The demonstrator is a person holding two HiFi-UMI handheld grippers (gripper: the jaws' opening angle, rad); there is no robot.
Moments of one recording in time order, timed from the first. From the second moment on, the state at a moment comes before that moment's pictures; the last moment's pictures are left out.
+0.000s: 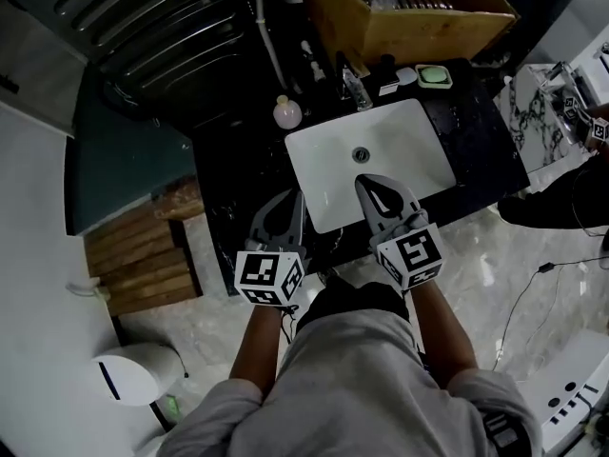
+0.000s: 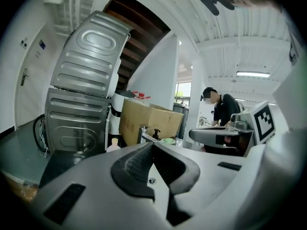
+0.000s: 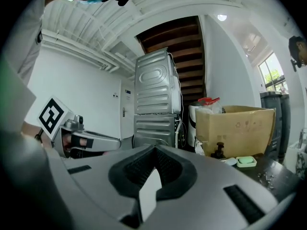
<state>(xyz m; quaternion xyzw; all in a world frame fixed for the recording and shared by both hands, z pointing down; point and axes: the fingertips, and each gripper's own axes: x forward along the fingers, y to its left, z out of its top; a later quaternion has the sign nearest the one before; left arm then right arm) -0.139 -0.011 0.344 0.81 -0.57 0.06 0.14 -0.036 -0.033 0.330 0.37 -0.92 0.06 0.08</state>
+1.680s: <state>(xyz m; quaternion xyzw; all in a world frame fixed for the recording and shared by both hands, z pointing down) -0.224 -0.223 0.468 0.73 -0.64 0.19 0.14 -0.072 -0.178 0.485 0.25 -0.95 0.13 0.13</state>
